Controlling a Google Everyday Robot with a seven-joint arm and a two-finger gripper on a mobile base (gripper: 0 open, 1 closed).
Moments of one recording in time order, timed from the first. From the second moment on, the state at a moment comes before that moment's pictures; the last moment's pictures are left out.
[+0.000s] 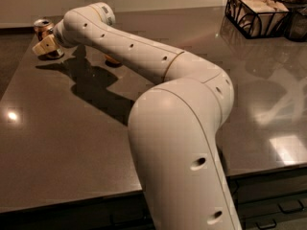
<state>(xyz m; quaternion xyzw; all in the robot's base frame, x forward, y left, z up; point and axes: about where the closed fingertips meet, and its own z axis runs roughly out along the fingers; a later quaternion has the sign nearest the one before) 0.821 0.322 0.884 -0.39 0.76 0.19 0.49</state>
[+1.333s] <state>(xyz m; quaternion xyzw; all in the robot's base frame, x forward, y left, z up) 0.809 0.354 0.907 -0.39 0.74 0.23 0.50</state>
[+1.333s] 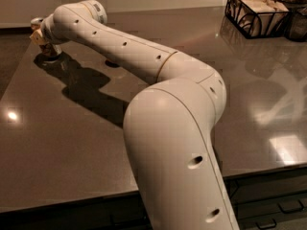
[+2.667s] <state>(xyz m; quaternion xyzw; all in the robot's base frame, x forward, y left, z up) 0.742 0.357 0.998 -0.49 0.66 0.25 0.51</state>
